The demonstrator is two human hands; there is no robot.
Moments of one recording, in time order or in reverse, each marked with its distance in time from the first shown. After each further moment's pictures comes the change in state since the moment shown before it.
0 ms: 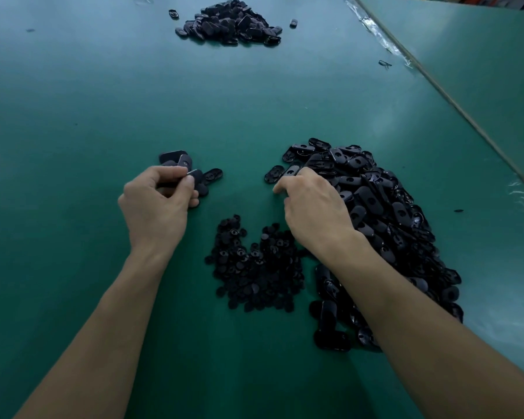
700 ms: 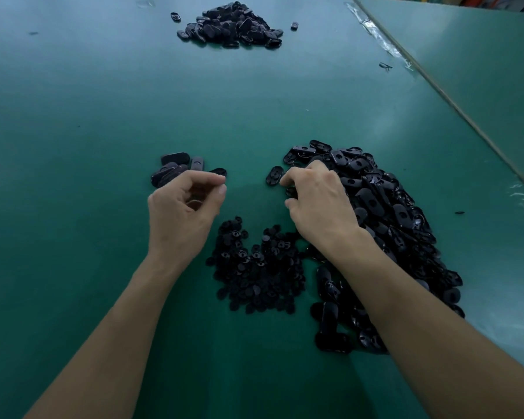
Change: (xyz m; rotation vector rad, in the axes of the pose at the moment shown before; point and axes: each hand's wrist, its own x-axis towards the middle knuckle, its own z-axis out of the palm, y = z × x) left_hand -0.021 0.015 0.007 -0.026 -0.236 0.223; right_hand 0.005 0.003 -0.006 0.054 0.029 0.062
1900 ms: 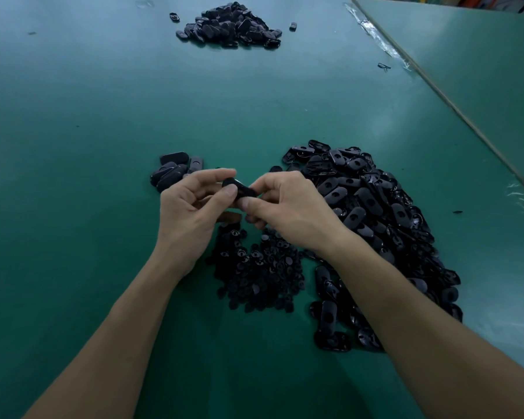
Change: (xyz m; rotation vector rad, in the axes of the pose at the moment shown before) left_hand -0.005 0.008 0.008 -0.447 -0.139 -0.146; right_hand -0.009 -0.018 -0.002 0.705 -0.244 -0.101
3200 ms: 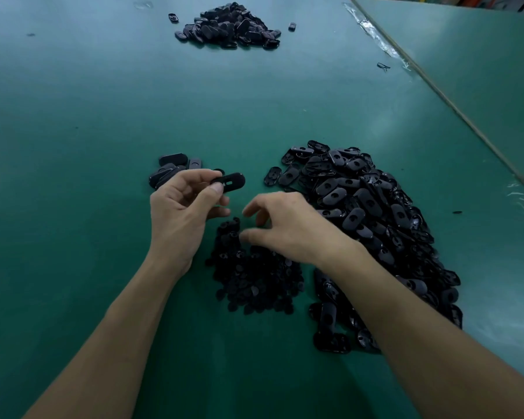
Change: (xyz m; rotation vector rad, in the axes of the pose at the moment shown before) left_hand 0.004 -0.004 -0.003 -0.057 0.121 -0.027; right_hand -0.002 0.009 0.002 -0.432 -0.163 0.021
